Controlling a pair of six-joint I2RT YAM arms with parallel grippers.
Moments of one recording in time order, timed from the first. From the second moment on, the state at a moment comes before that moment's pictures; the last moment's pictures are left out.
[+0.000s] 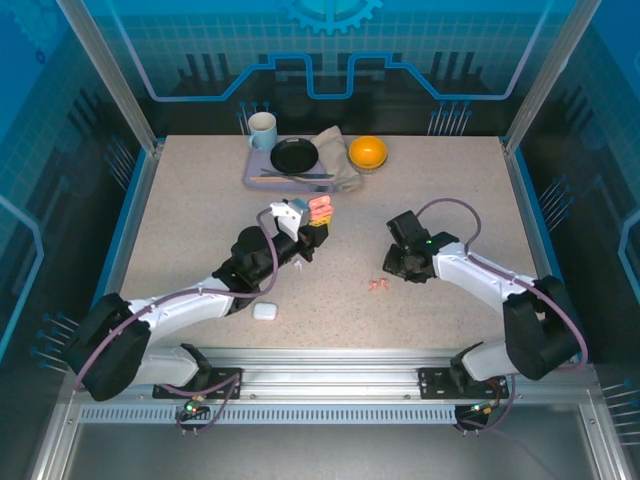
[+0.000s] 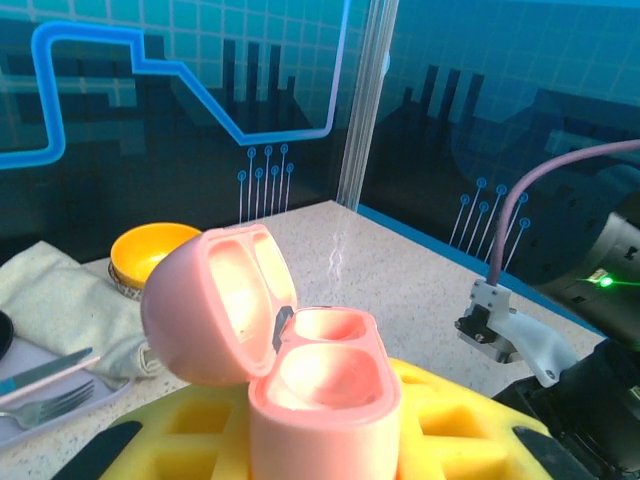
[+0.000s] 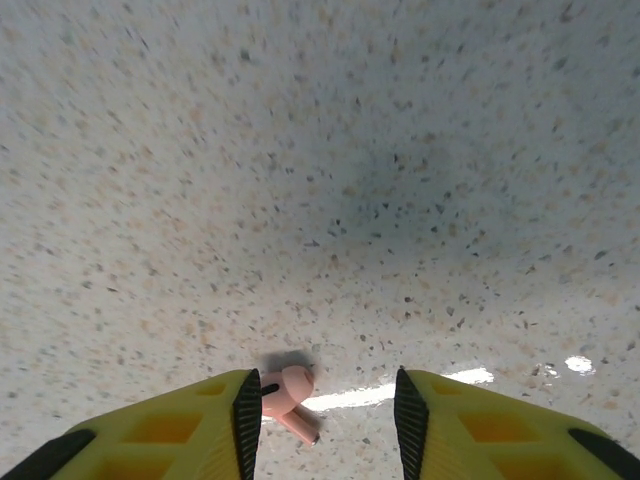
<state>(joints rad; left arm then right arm) -0.67 1.29 0.58 0.71 0.06 -0.14 0.48 1.43 0.83 -0.63 0.10 0.81</state>
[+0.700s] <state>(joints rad) -0.67 1.24 0.56 0.70 0.05 -0.14 0.53 1.52 0.85 -0.63 0.05 0.75</state>
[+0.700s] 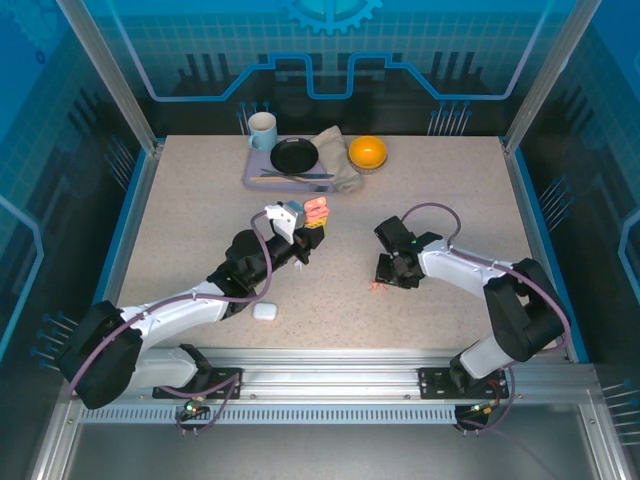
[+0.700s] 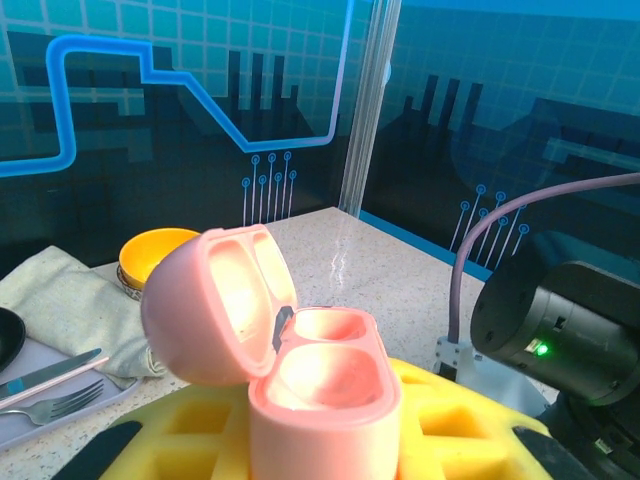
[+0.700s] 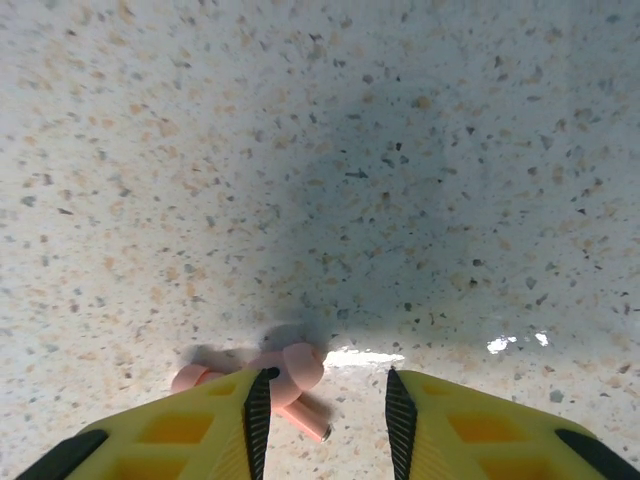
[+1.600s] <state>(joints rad) -0.67 1.26 0.56 0.70 0.05 -0.14 0.53 1.48 0.80 -0.65 -0.03 0.67</state>
